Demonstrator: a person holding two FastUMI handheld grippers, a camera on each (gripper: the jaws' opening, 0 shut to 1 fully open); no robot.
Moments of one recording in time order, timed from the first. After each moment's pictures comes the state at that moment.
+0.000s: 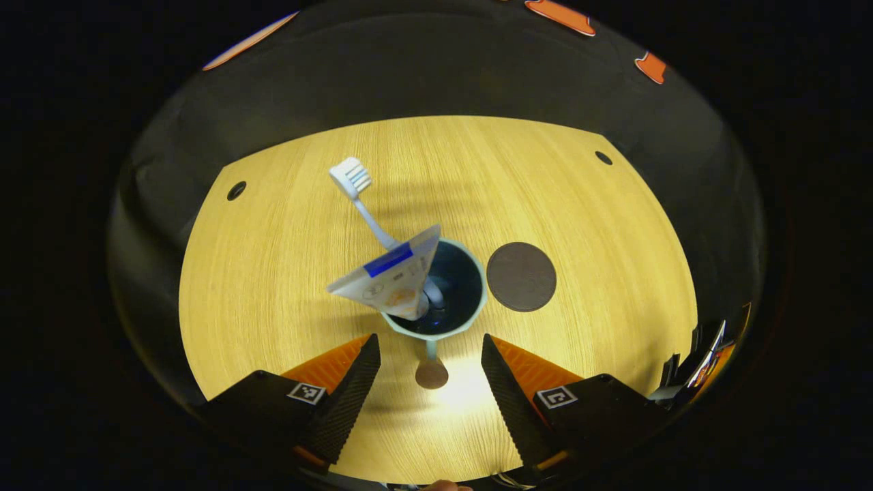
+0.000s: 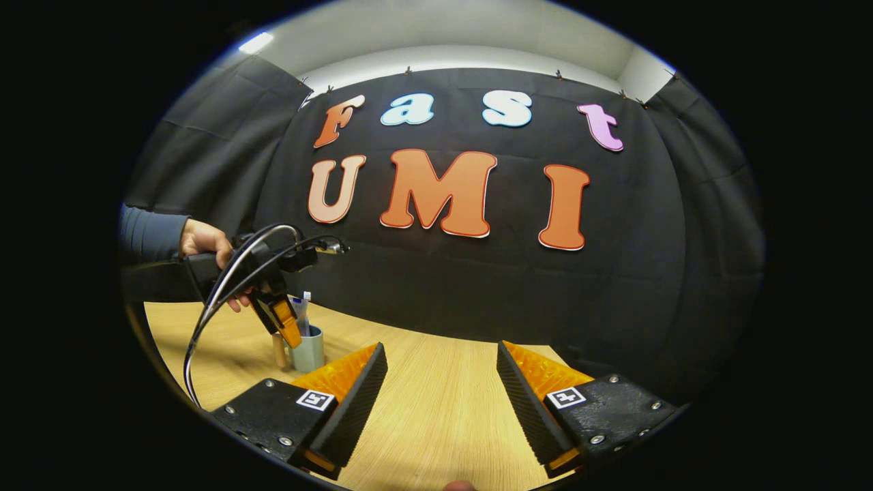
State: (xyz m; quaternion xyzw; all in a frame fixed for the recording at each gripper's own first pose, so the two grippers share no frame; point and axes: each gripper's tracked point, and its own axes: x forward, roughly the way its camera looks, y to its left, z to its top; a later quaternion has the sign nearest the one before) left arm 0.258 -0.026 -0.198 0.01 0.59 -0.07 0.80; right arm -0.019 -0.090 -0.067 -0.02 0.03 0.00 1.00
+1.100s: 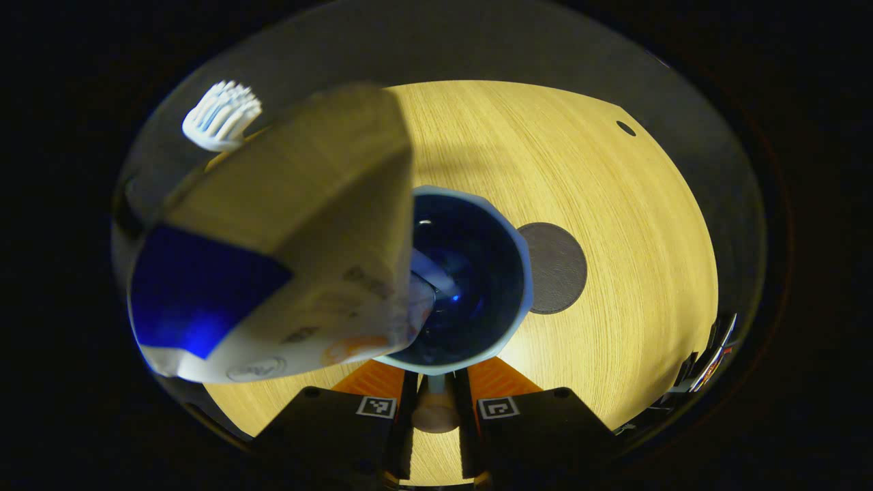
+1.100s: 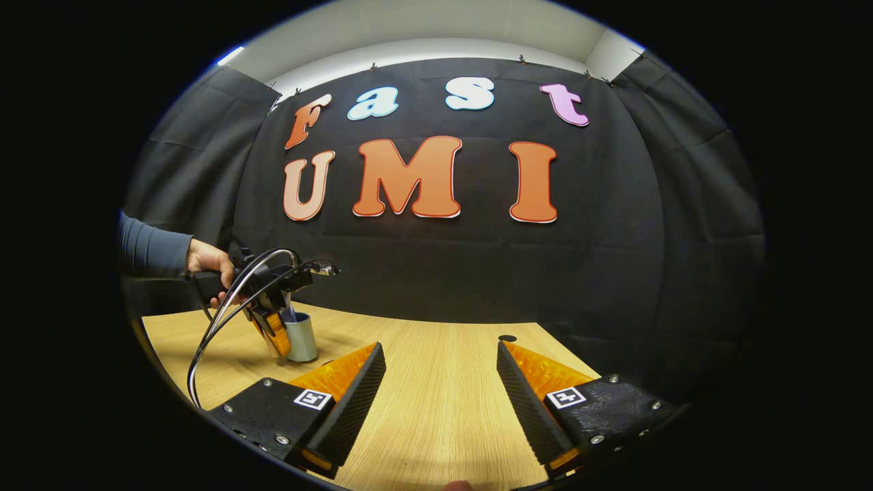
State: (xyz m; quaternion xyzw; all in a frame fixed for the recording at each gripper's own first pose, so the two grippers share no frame) left arm 0.279 -0.077 -0.101 0.05 0.62 -0.08 0.78; right arm -0.030 -0.119 -0.098 0.03 0.05 -0.04 1.00
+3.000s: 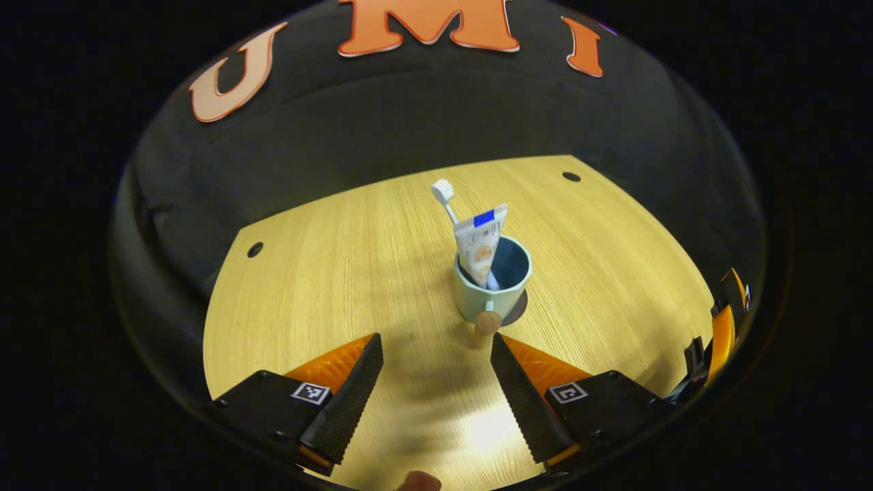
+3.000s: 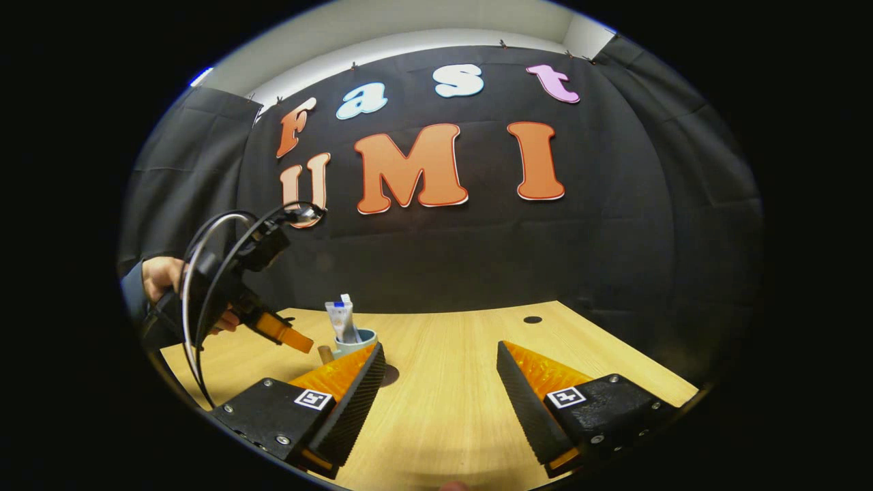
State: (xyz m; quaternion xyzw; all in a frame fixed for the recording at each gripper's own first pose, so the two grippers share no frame) left arm 0.323 -0.067 -0.037 0.07 0.40 -0.08 0.91; right arm -0.015 -0.062 -0.094 0.09 0.07 -0.02 0.99
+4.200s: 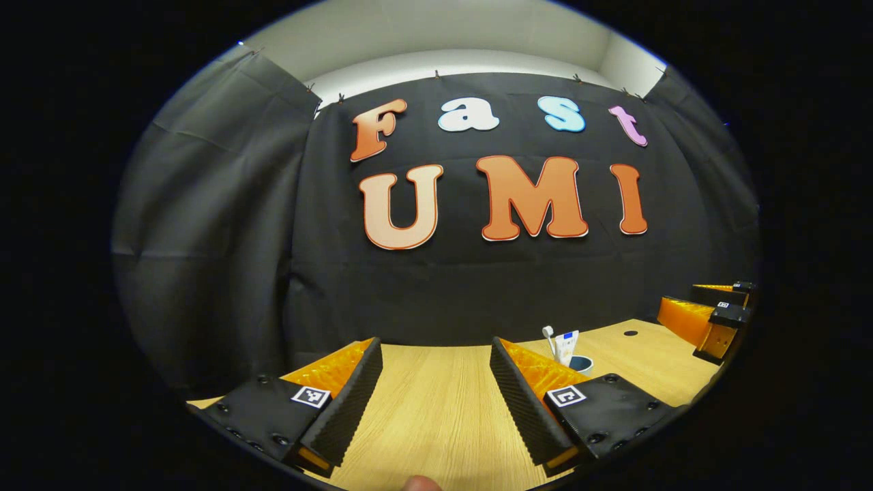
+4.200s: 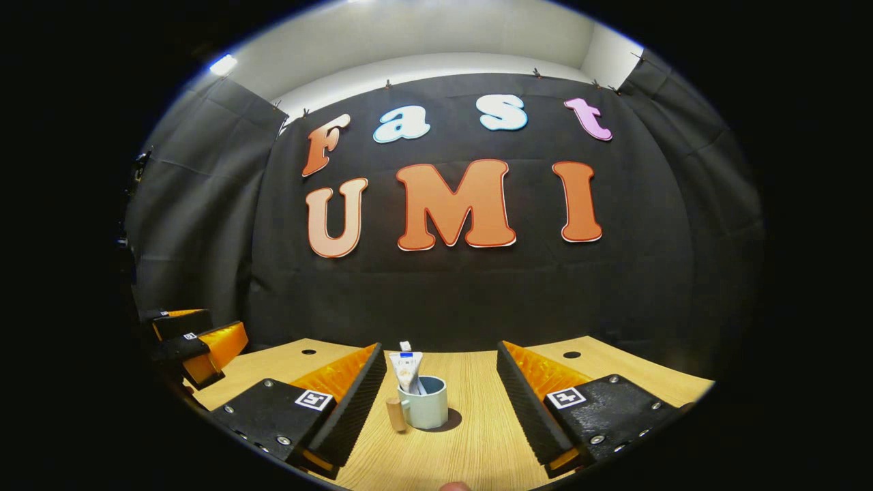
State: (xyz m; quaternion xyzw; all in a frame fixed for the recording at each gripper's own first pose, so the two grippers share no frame) left arm 0.279 -0.002 0.032 0.04 -0.02 0.09 1.00; right arm 0.022 0.037 -0.046 0.07 0.00 -0.02 1.00
